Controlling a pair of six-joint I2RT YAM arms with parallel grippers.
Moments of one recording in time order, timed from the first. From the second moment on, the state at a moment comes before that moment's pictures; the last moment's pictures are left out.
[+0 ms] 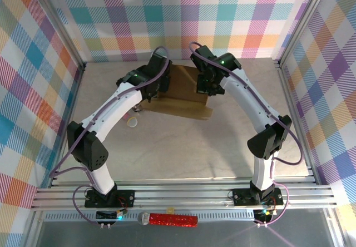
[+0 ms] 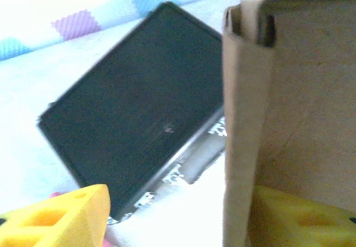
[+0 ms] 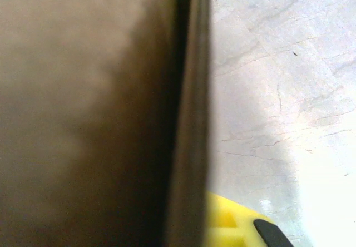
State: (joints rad) left arm -0.57 1.73 1.75 -0.84 -0.39 -0.19; right arm 0.62 1.90 2.16 -1.46 0.26 0.68
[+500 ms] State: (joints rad) left arm -0.45 1.60 1.72 -0.78 0.07 -0.29; right arm 0.62 1.90 2.16 -1.47 0.24 0.68
